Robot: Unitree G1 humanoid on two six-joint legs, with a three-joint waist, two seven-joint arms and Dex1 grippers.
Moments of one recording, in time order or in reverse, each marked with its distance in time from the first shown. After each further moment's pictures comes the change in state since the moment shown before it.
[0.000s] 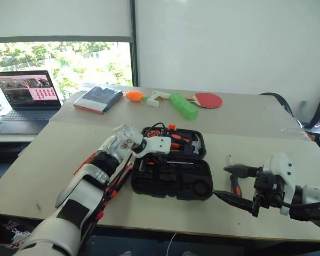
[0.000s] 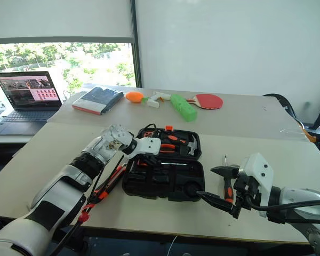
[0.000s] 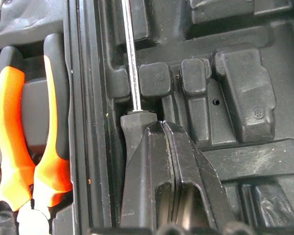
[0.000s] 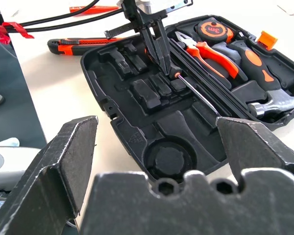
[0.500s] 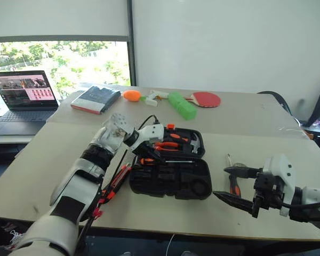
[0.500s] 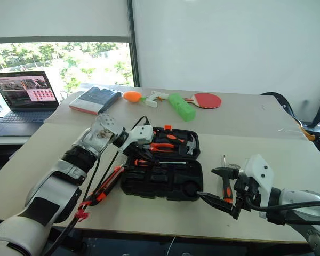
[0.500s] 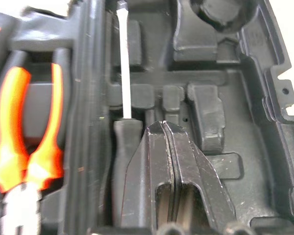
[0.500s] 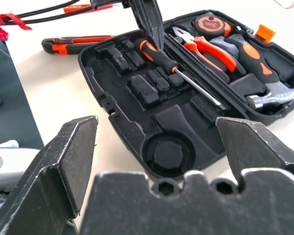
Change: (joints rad) left arm -0.034 0.050 0.095 -0.060 -0.111 0.185 -0.149; right arm 0.003 0.004 0.005 0.001 -0.005 -0.001 -0.005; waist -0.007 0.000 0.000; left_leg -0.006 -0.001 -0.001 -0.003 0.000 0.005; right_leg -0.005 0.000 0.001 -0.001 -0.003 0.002
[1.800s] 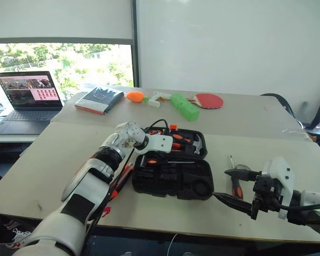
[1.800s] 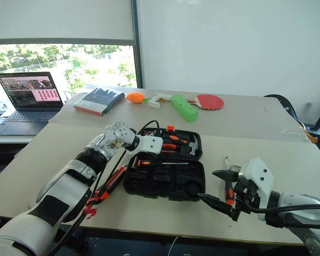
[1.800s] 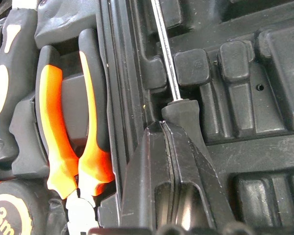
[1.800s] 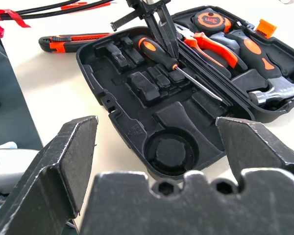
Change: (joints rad) left arm -0.024 -0.083 -0.090 0.216 0.193 -0.400 0.224; right arm 0.036 0.043 0.003 0.001 -0.047 -0.005 -0.004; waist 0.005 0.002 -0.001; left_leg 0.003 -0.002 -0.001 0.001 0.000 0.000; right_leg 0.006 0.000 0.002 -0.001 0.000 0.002
